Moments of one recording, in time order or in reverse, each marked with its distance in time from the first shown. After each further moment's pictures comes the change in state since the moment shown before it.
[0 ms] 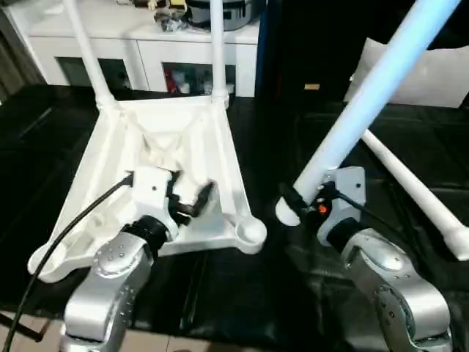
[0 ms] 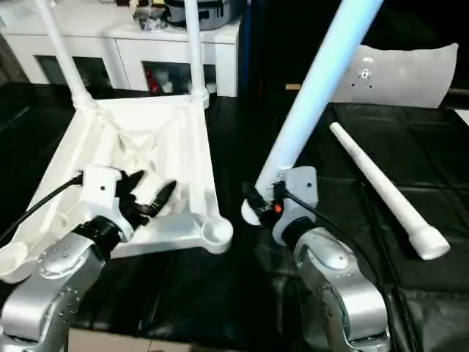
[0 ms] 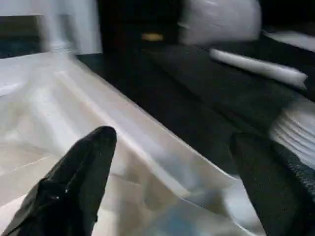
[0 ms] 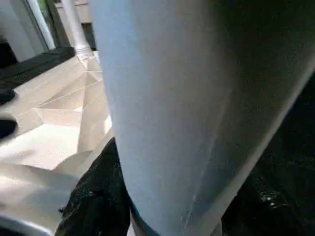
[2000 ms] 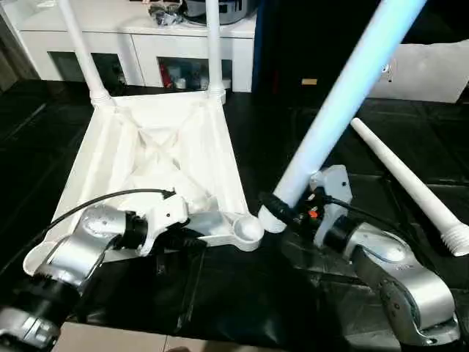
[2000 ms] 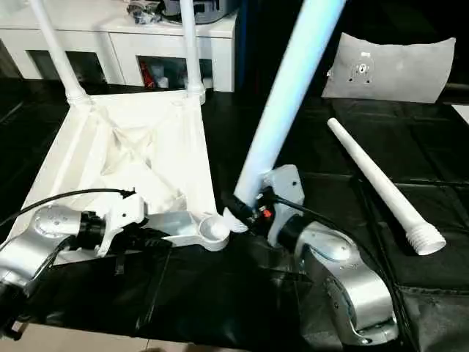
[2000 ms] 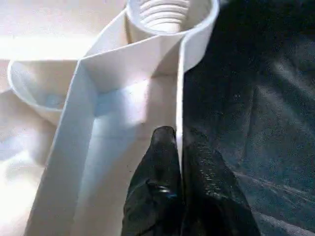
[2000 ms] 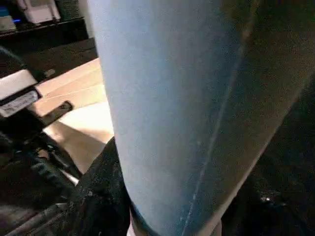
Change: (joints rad) left arm -0.299 0.284 -0.258 0.650 0.193 -0.429 -0.711; right arm -0.064 -0.114 0.073 0.046 0.039 -0.025 0.227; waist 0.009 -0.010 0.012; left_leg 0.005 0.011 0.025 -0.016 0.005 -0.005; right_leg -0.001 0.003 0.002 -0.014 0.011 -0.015
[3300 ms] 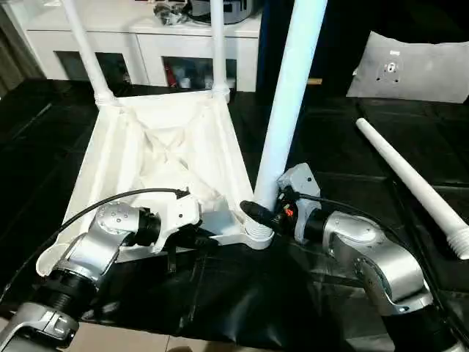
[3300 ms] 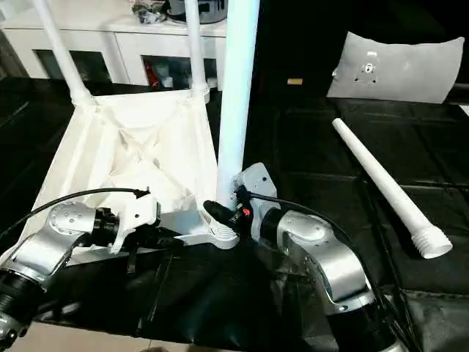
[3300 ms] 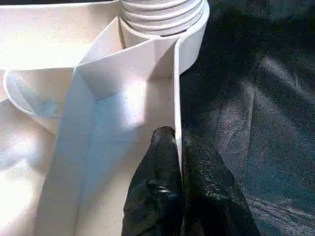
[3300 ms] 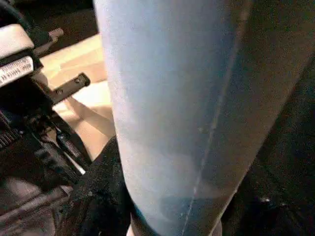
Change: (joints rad) left arm -0.009 -0.066 0.026 0.022 0.037 -0.013 -0.051; right arm -0.137 -0.006 0.090 0.223 -0.035 -0.005 0.082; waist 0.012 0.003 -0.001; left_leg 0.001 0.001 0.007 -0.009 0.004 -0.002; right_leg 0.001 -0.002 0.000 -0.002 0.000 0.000
